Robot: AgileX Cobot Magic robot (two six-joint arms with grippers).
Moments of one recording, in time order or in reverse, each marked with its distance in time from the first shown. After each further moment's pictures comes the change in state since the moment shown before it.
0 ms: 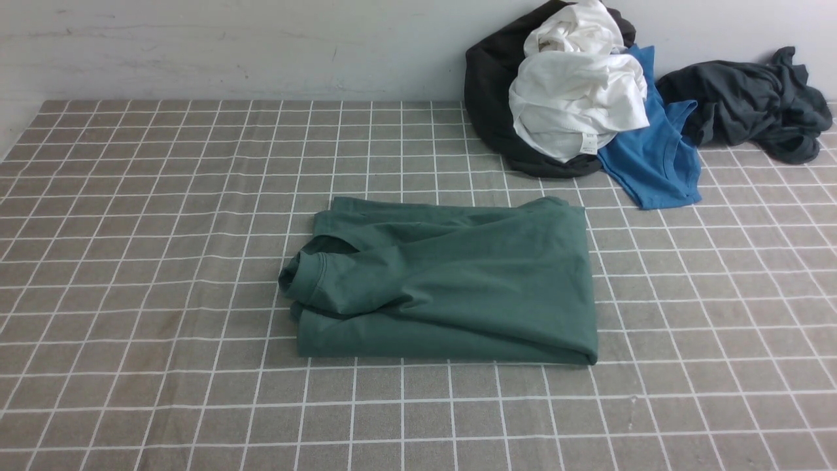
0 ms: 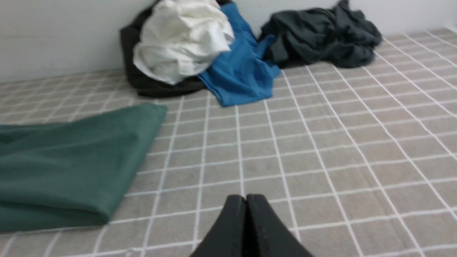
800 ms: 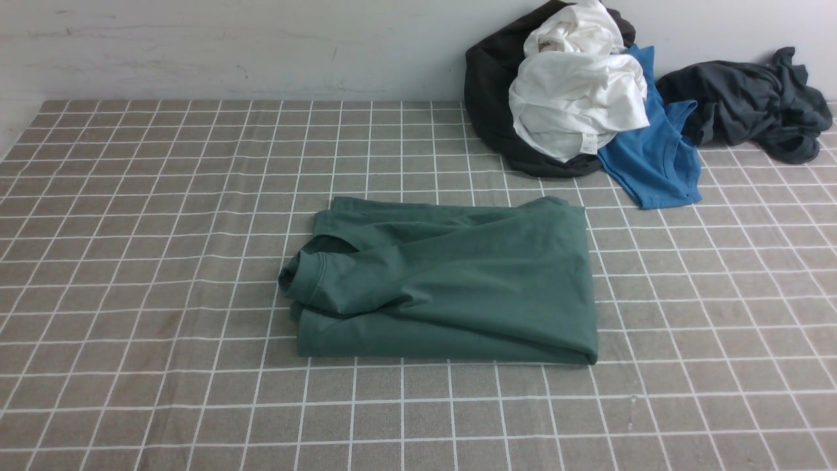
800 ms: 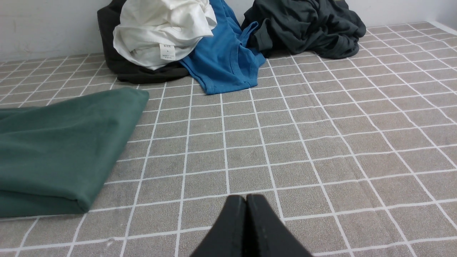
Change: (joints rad) right arm -0.007 0.000 0.020 0.040 -0.033 -0.067; left arm 0.000 0.000 0.000 -0.001 0.000 0.000
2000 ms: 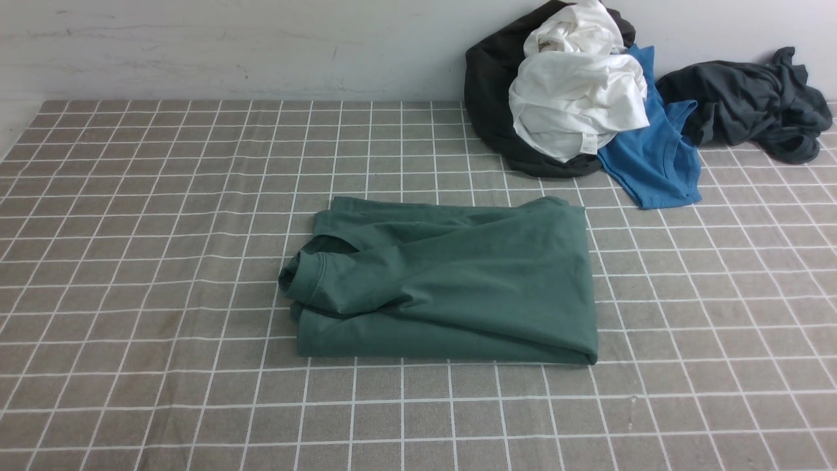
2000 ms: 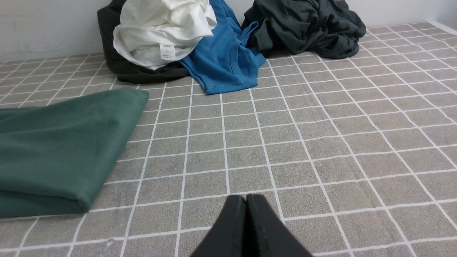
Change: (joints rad) right arm 0.000 0.000 0.000 0.000 0.000 -0.001; left arm 0.278 0.000 0.436 -0.150 -0.615 0.009
